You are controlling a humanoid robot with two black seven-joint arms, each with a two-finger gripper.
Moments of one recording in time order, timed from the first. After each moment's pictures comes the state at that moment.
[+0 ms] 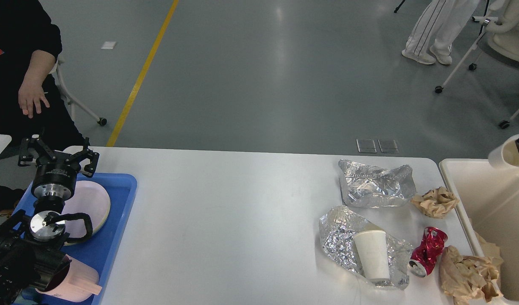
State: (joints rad) left arm -0.60 0.28 -1.10 -0.33 -0.22 -0.53 -0.33; right arm 1.40 -0.71 -1.19 0.76 0.20 0.12 -0.12
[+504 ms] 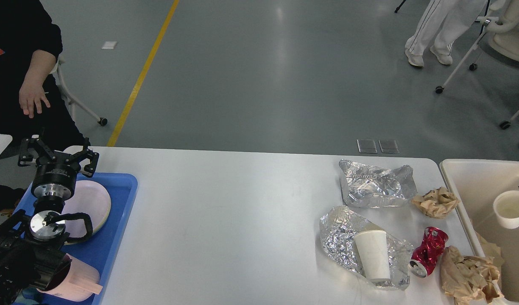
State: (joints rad) left arm -0.60 0.28 -1.10 -0.33 -0.22 -0.53 -0.33; right arm 0.99 -0.64 -0.97 0.50 0.20 0.03 -0.11
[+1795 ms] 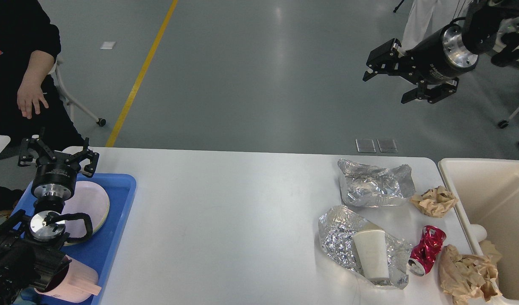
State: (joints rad) left arm -0.60 0.28 -1.10 -0.33 -0.22 -0.53 -0.33; right arm 2.06 -0.33 -1.19 0.95 0.20 0.69 -0.12
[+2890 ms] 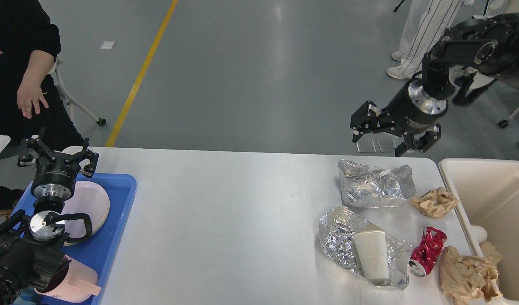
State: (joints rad) left arm -0.60 0.28 -1.10 -0.33 -0.22 -0.53 -0.33; right arm 1.83 -0.26 -1.30 0.99 0.31 0.66 -0.11
